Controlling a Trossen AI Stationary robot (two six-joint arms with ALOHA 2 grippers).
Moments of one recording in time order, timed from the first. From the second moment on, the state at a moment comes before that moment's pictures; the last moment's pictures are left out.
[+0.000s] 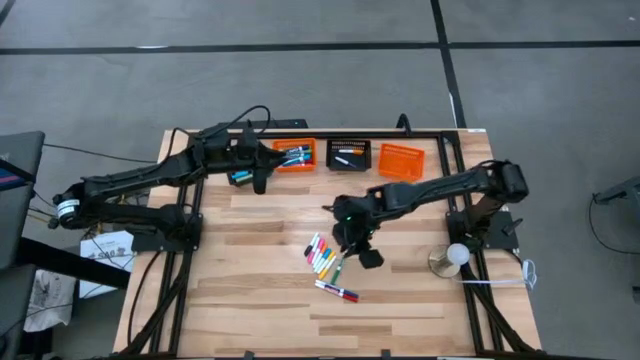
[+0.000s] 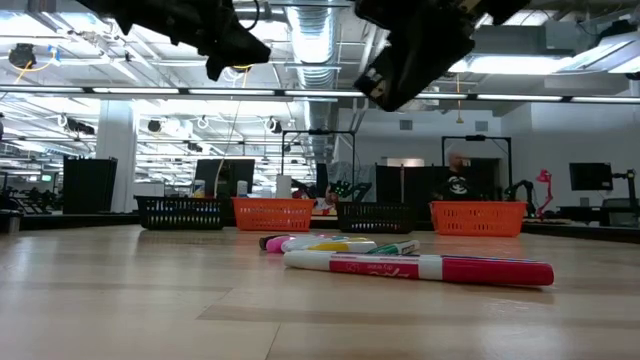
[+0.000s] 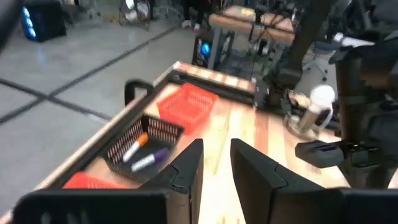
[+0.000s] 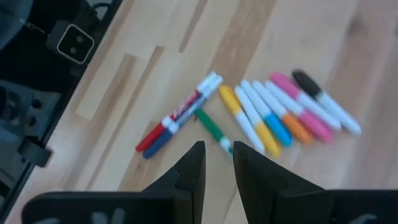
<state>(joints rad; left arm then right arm) 0.40 1.02 0.77 0.02 0.17 -0.07 0.10 1.71 1.27 -0.61 -0.42 -0.24</state>
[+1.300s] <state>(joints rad) 0.36 0.81 0.77 -0.21 0.24 -0.09 0.09 2.02 1.47 -0.63 -0.24 -0.47</state>
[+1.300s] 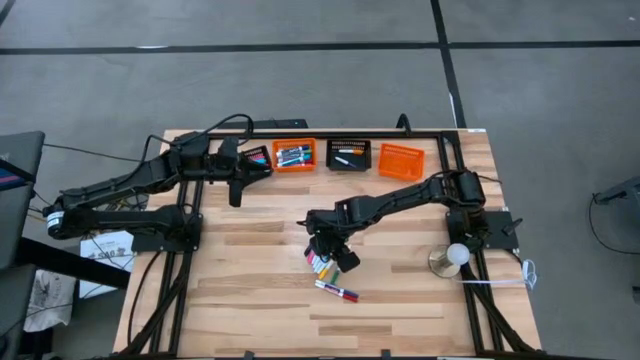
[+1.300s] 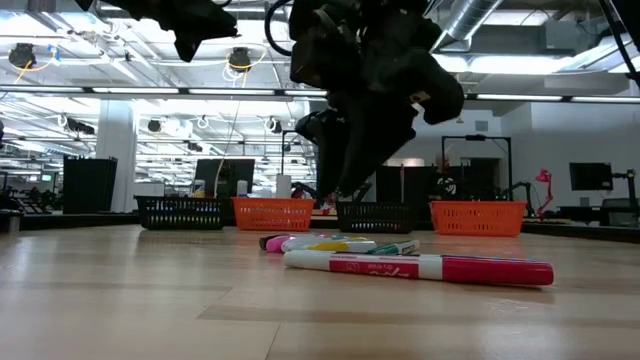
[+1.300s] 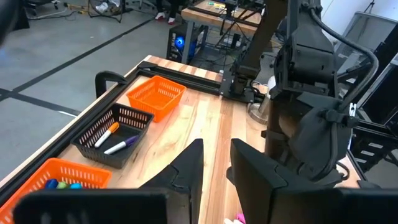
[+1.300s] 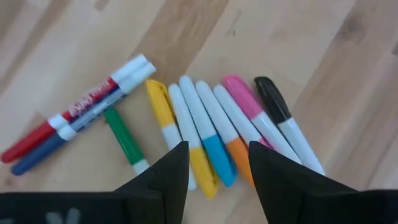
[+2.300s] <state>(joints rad) 0.34 0.85 0.76 -0.24 0.24 -0.09 0.10 2.11 1.48 -0.67 -0.21 -0.47</state>
